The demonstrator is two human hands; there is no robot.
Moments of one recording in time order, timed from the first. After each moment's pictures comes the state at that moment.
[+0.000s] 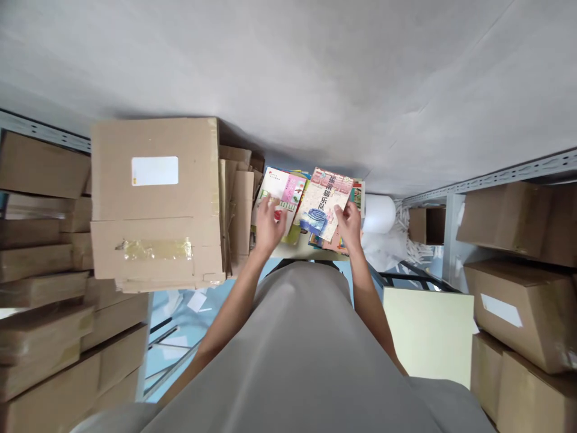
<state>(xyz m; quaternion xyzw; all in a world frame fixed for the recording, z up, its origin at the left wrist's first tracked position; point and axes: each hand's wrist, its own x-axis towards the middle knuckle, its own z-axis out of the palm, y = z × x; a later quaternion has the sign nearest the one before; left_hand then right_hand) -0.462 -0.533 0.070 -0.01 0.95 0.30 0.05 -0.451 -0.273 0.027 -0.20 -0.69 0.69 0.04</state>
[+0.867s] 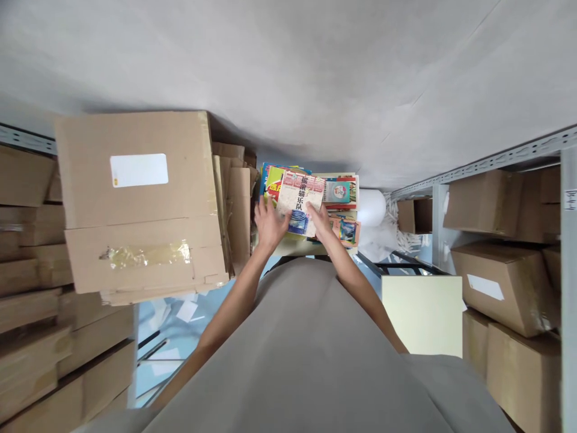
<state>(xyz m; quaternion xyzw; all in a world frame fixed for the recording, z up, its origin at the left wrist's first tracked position) -0.459 -0.535 0.042 -0.07 0.96 0.27 0.08 -0.457 -0.361 0.004 -0.24 -0.62 0.75 -0.06</state>
